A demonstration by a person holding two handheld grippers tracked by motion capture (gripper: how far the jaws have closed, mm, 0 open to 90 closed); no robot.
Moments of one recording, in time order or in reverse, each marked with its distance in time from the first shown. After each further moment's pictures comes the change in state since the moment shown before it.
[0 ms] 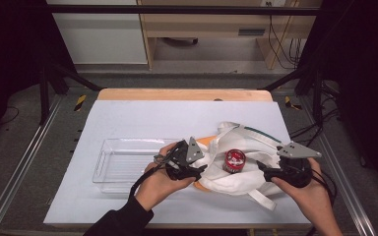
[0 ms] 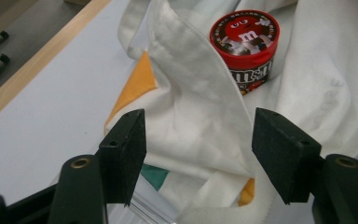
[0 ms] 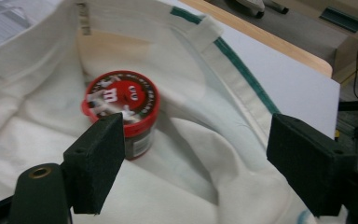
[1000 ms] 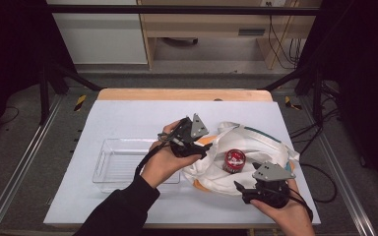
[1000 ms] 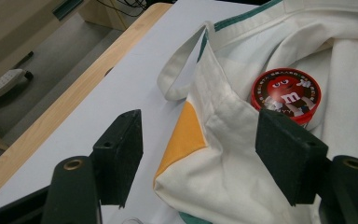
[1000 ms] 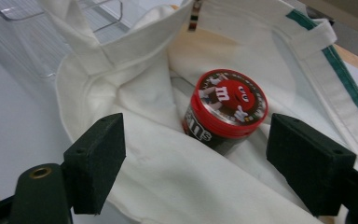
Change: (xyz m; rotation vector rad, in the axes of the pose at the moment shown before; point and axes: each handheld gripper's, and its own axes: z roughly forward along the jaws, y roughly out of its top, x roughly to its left) left arm 0.033 0.041 0.003 -0.043 0.039 0.001; right arm 0.068 -0.008 0.002 -0.015 0.122 -0.091
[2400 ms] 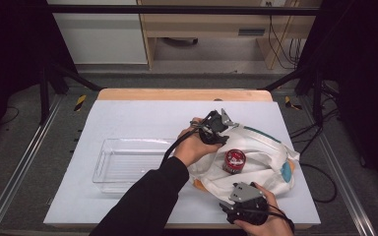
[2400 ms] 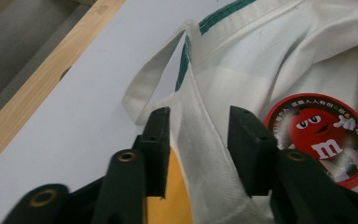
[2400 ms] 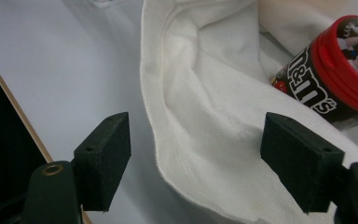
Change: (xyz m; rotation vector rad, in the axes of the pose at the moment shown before) left arm 0.002 0.030 0.089 0.113 -0.102 0.003; right arm 0.051 -0.027 0.032 0.134 0.095 -0.140
